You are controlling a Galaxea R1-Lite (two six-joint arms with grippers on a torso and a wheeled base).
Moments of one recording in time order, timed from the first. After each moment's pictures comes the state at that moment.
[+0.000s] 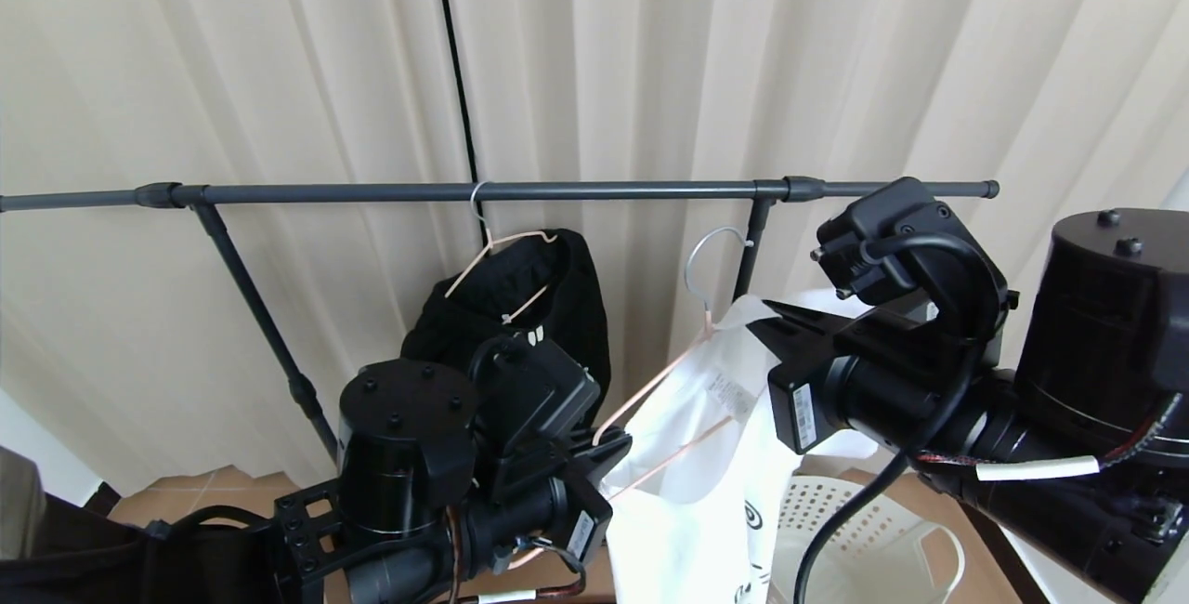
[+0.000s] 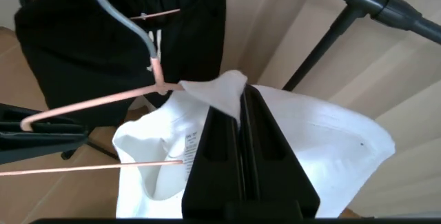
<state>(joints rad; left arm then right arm) -0.83 1.79 -0.55 -0.93 0.00 0.11 0.90 1.52 -0.77 -0.52 -0.51 -0.08</state>
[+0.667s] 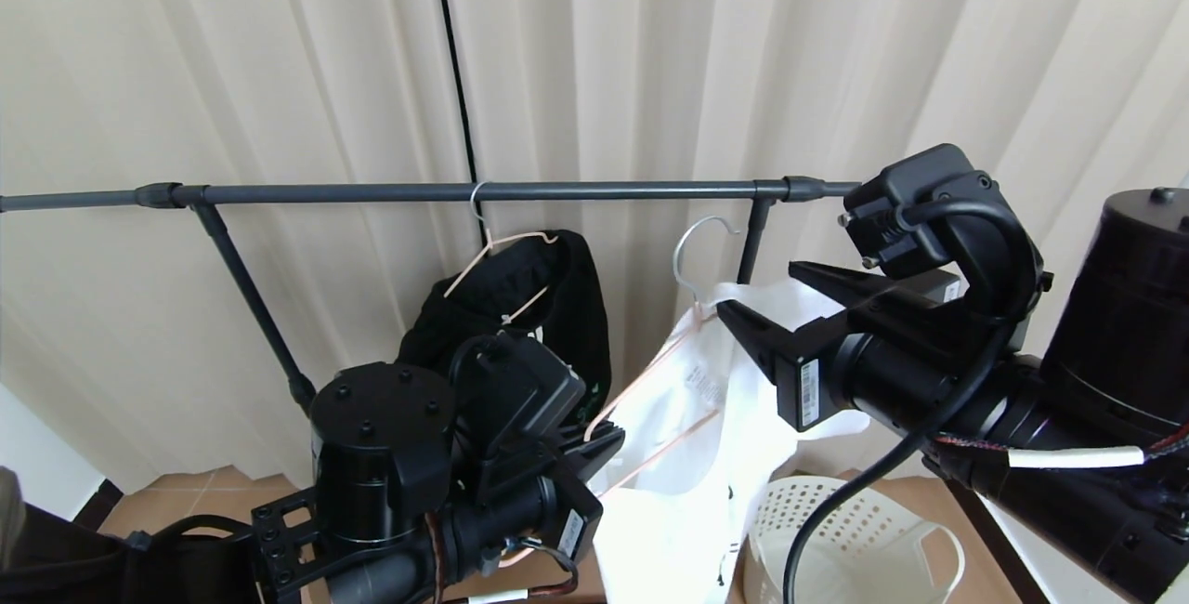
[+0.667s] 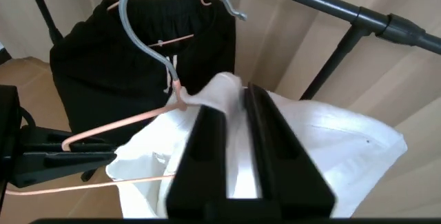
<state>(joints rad) -0.82 1.77 -0.52 -0.99 0.00 0.11 0.92 1.51 -0.78 -0.59 -0.54 -0.08</state>
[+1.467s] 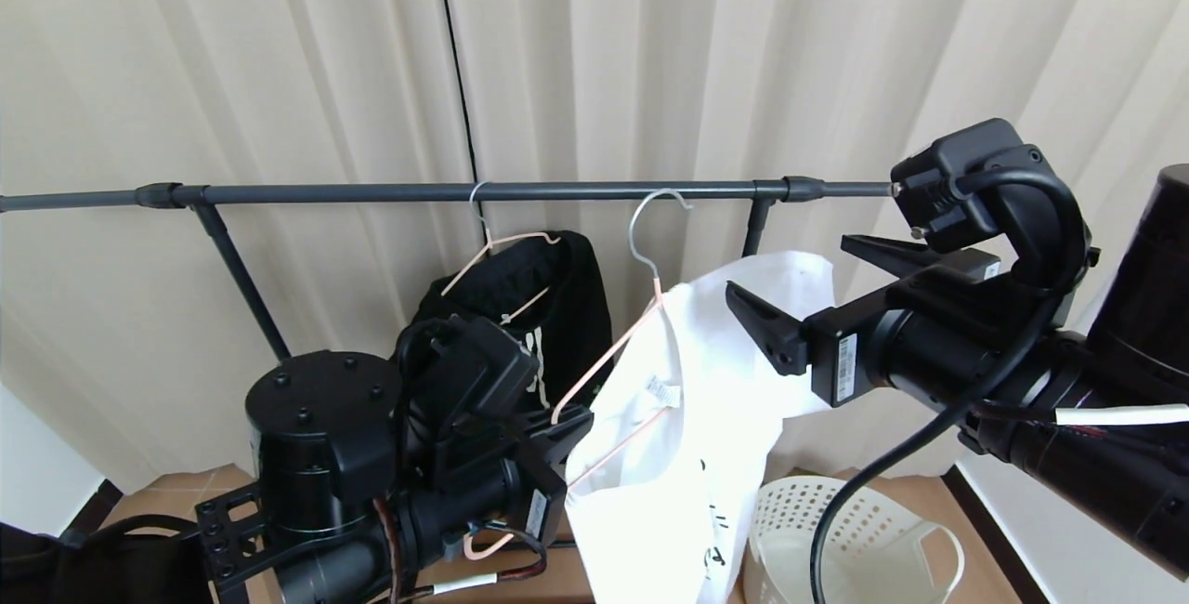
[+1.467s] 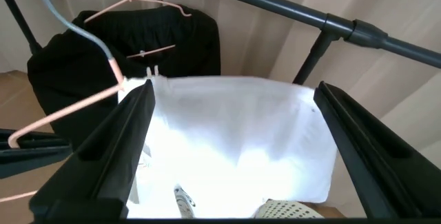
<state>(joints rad) -0.77 1.71 -0.48 -0.99 0.00 0.08 0.85 1.47 -0.77 -0.57 -0.52 -0.09</state>
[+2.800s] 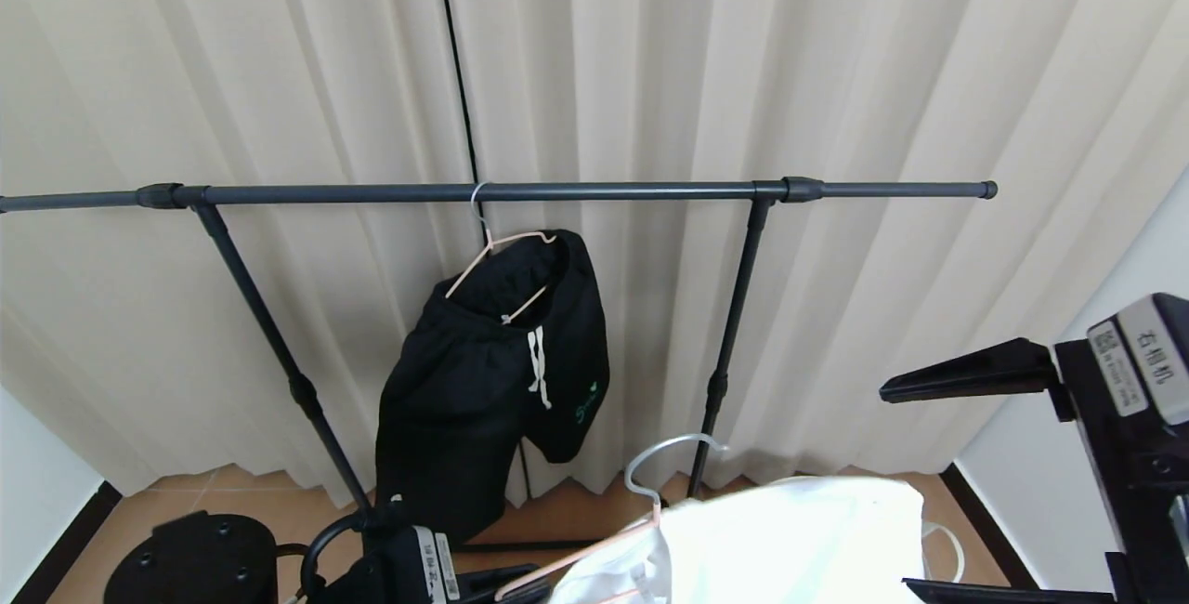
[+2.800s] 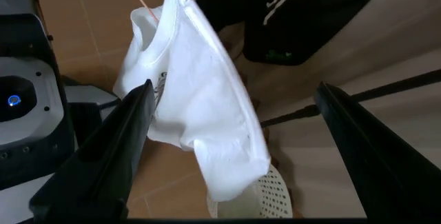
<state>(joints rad) -0.75 1.75 0.00 -1.43 -0.29 0.34 0.58 1.23 -0.96 0.41 0.36 -0.66</state>
